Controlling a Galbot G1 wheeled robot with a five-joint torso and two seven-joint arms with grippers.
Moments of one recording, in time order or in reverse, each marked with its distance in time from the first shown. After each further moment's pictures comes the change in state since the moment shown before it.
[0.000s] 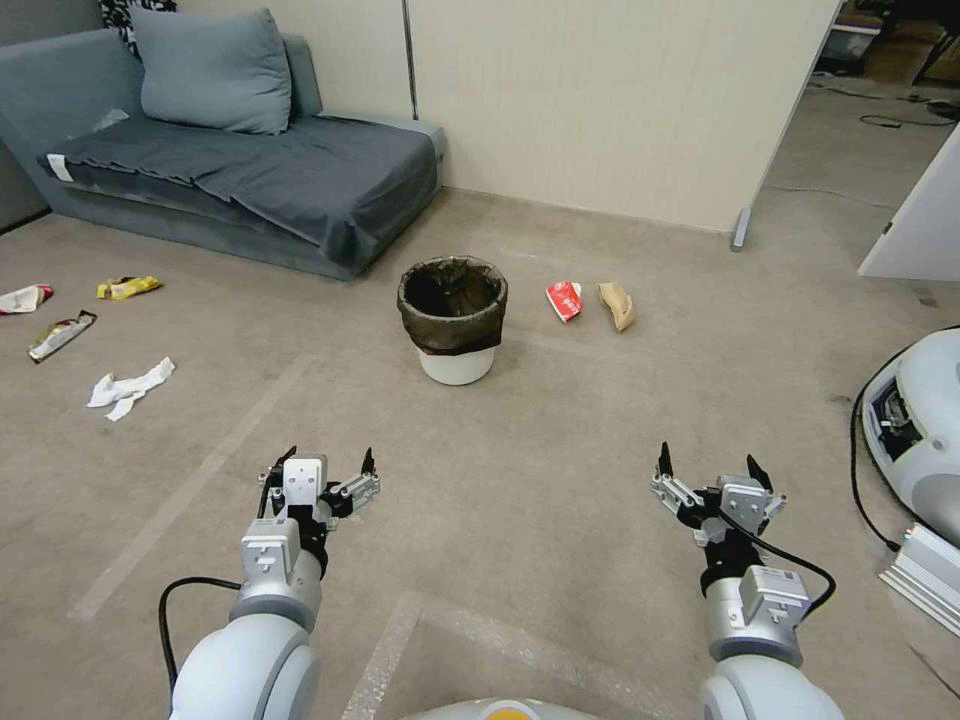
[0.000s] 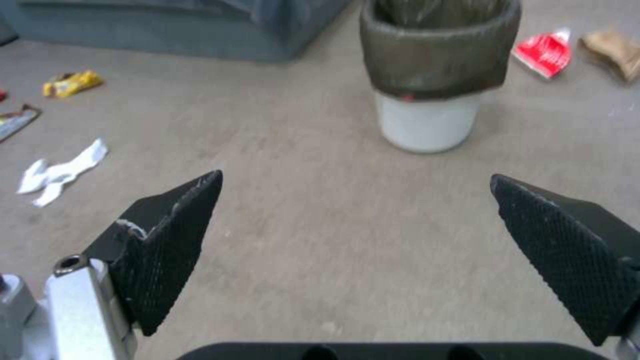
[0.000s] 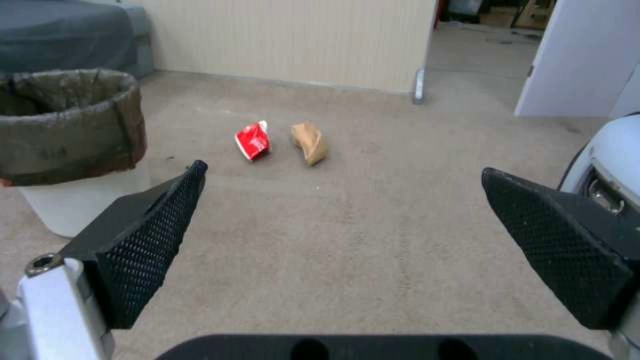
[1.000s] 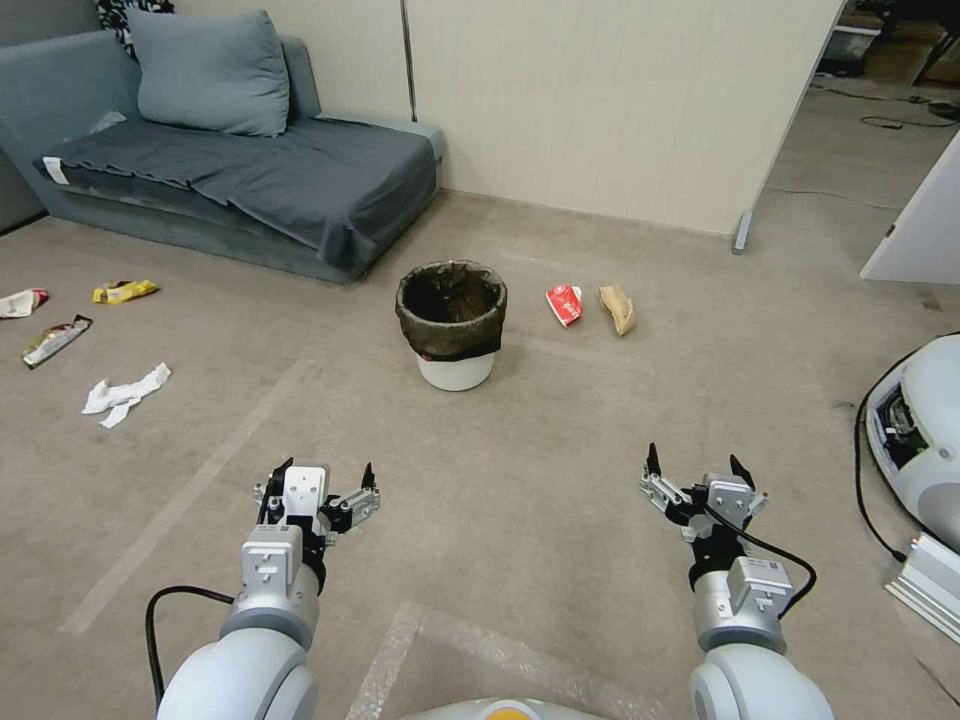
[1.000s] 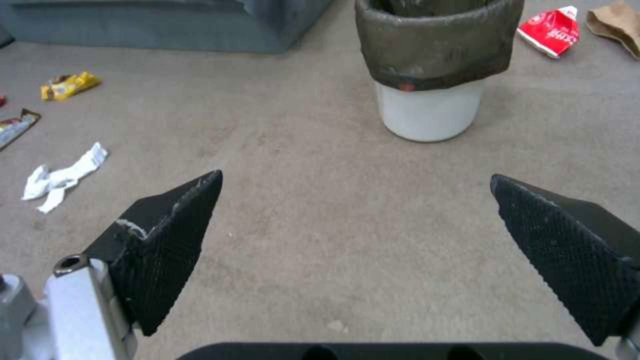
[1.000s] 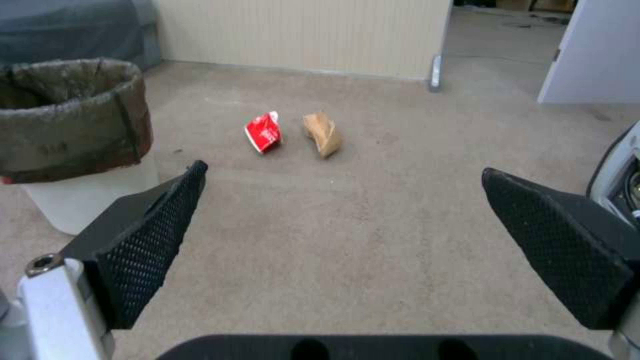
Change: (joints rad) left arm 0.015 0.012 0.020 -0.029 0.034 0.054 -0.008; right arm 0.035 -0.006 -0.002 -0.045 0.025 -0.018 -0.016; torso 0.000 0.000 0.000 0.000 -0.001
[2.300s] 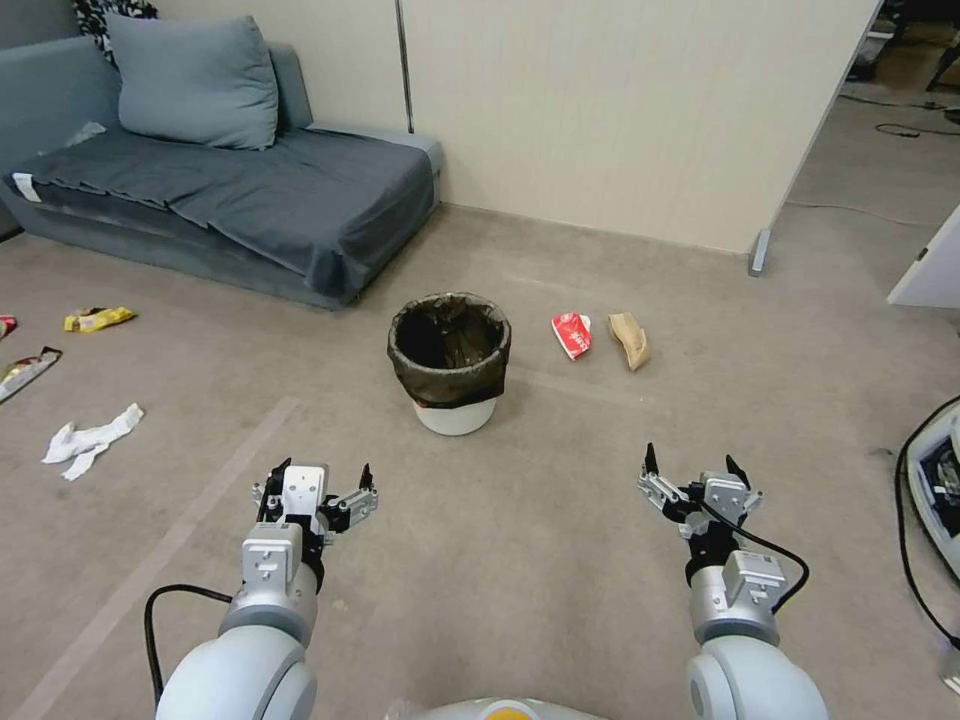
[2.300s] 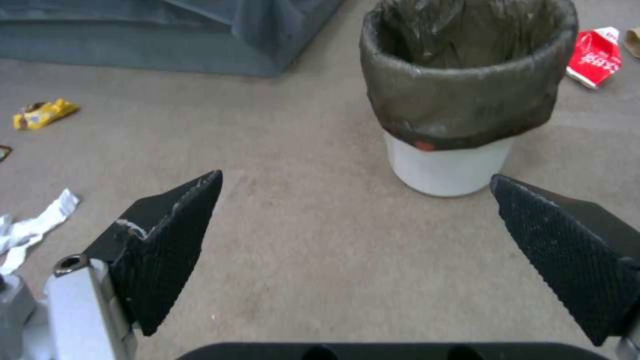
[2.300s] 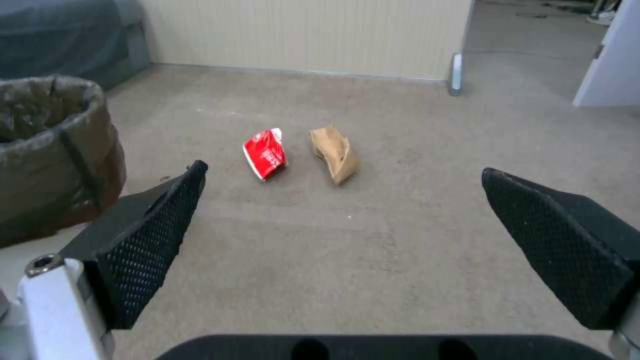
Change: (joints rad) left arm -0.005 0.001 -0.009 0.003 0.001 0.014 0.003; right arm 0.033 0.003 0.008 -0.040 0.021 -0.010 -0.005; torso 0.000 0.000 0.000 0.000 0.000
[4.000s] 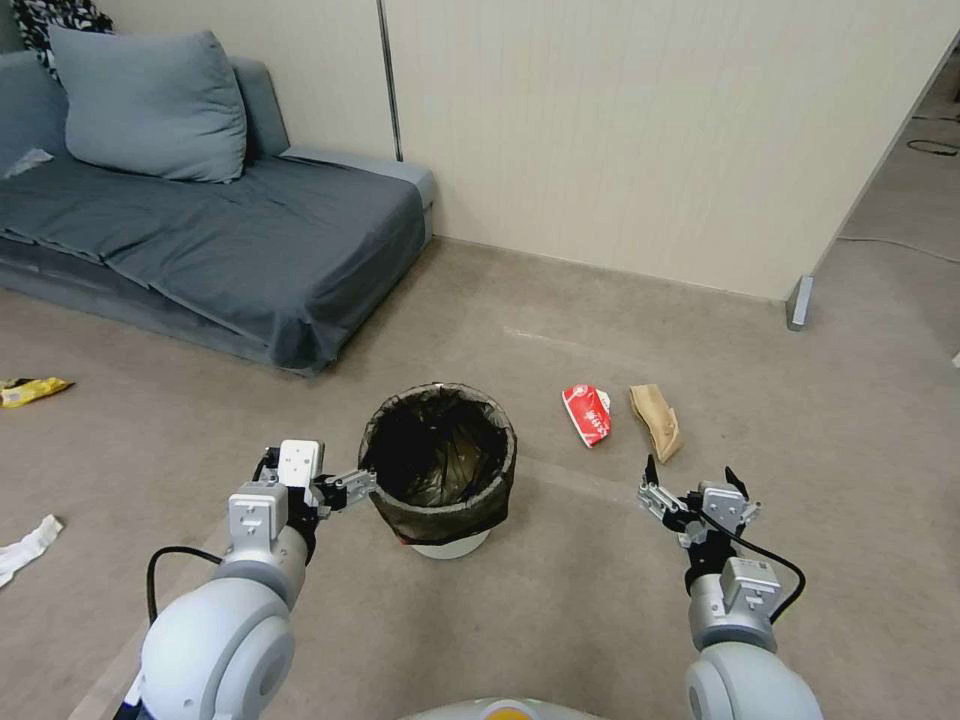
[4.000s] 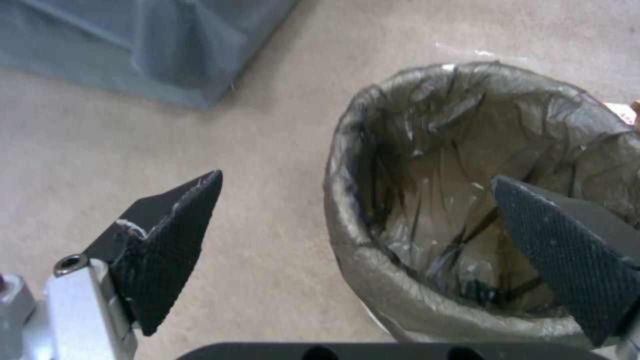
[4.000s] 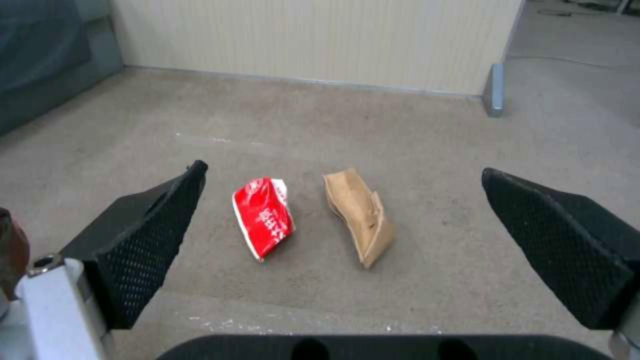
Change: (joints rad) left arm -0.148 0.139 -0.024 0.045 -0.388 0.127 -0.087; right arm -0.010 -0.019 0.001 -0.033 0.002 0.013 0.021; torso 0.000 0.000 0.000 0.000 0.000
